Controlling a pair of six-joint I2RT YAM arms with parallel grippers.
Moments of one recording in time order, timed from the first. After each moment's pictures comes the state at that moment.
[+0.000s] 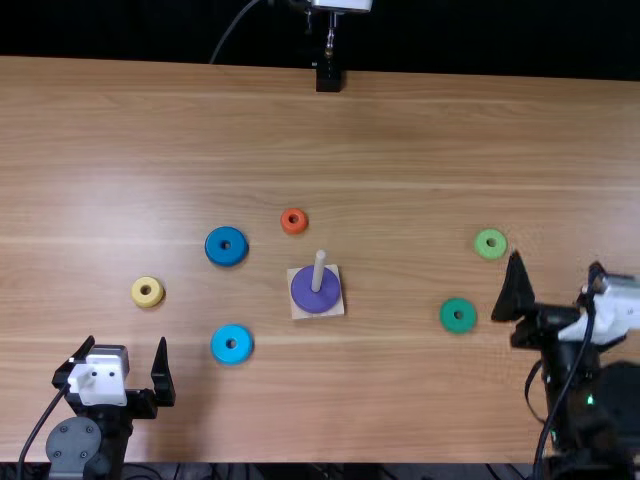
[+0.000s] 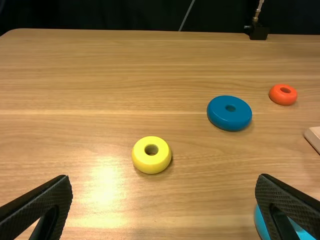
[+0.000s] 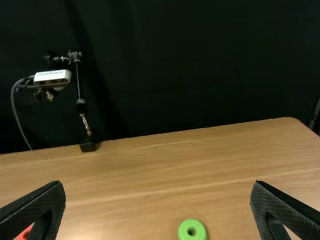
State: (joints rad) left arm -0.02 0.01 0.11 -0.41 0.00 -0.05; right arm -0.02 0.59 0.66 -0.15 0.02 0.07
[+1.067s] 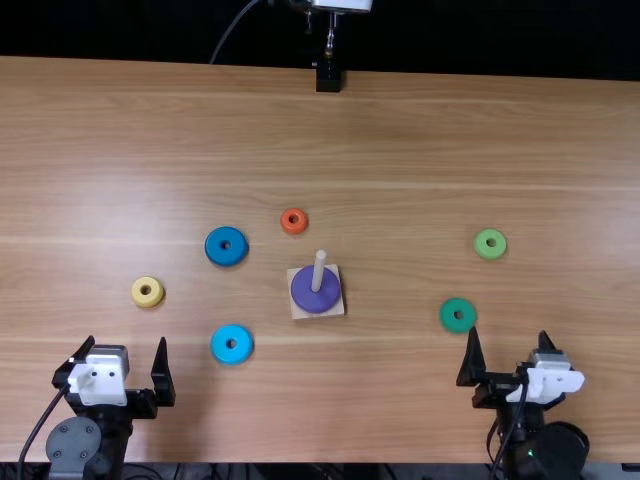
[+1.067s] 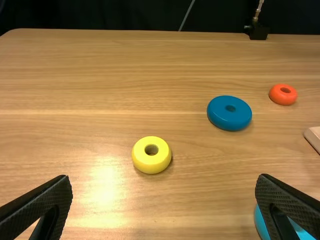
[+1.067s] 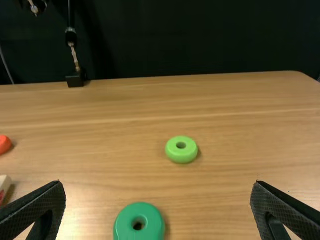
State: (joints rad) left arm -0.02 0.01 0.11 -0.41 0.00 -0.05; right arm -0.05 0.04 0.08 -0.18 -0.01 0.00
